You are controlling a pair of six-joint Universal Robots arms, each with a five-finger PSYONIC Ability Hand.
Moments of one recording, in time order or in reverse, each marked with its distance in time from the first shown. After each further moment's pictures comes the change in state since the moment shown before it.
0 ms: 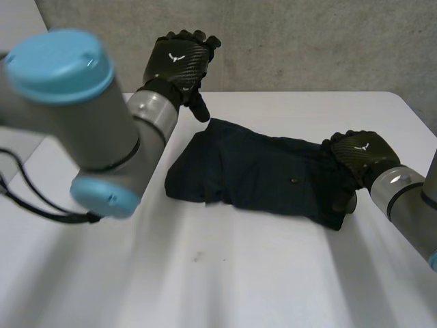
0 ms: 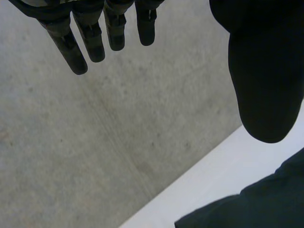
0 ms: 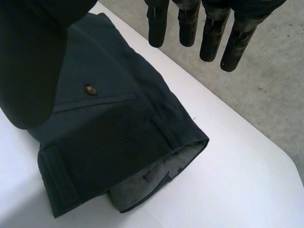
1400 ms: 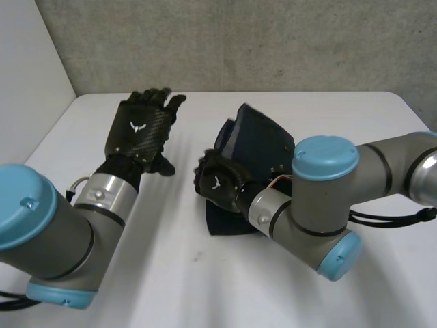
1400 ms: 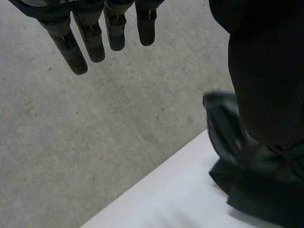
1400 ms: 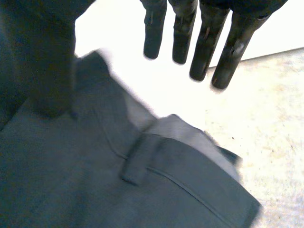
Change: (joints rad) left arm 0.118 0.259 -0.707 0.455 0.077 0.019; right arm 0.367 0.410 -0.359 -0.123 -0.315 -0.781; left_hand 0.000 0.000 0.000 0.000 0.000; right_hand 0.148 0.212 0.253 0.236 0.215
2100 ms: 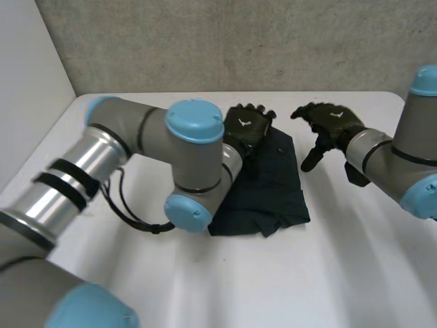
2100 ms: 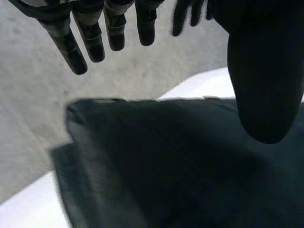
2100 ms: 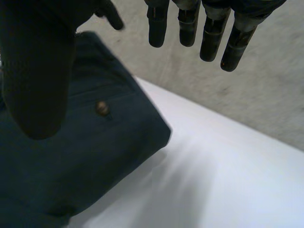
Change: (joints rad) left arm -0.254 -0.958 1.541 -0.843 -0.045 -0.071; right arm -0.365 -0.088 -0.100 0.204 0.133 1.065; left_hand 0.000 0.000 0.000 0.000 0.000; right_hand -0.149 -0.213 -0.254 -0.239 -0.216
